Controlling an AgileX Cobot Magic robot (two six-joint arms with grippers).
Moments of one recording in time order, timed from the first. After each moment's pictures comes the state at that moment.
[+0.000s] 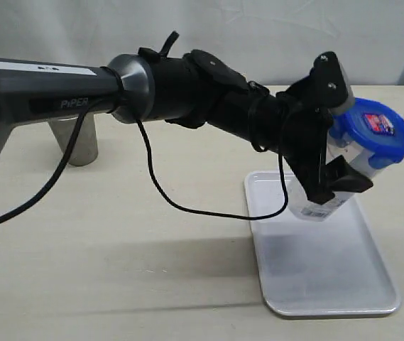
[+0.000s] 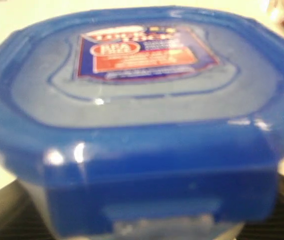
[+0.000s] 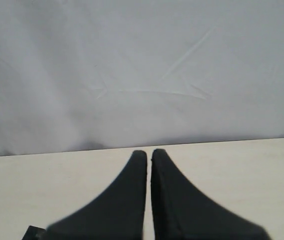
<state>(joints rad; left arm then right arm) -0.63 2.20 -1.70 -1.33 0.72 1.76 -0.09 1.01 -0.79 1.25 0.23 -1.11</state>
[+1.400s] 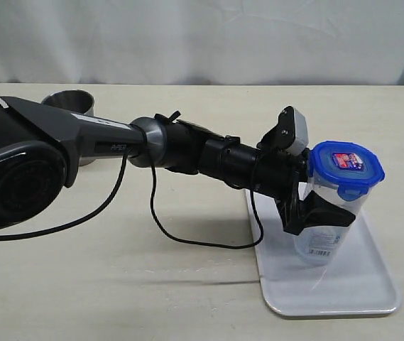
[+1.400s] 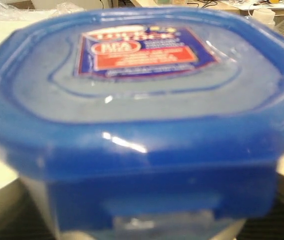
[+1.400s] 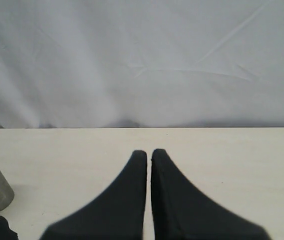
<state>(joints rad) -0.56 2.47 -1.71 -1.71 1.01 2.11 -0.09 1.02 -0.79 1.25 0.39 -1.11</state>
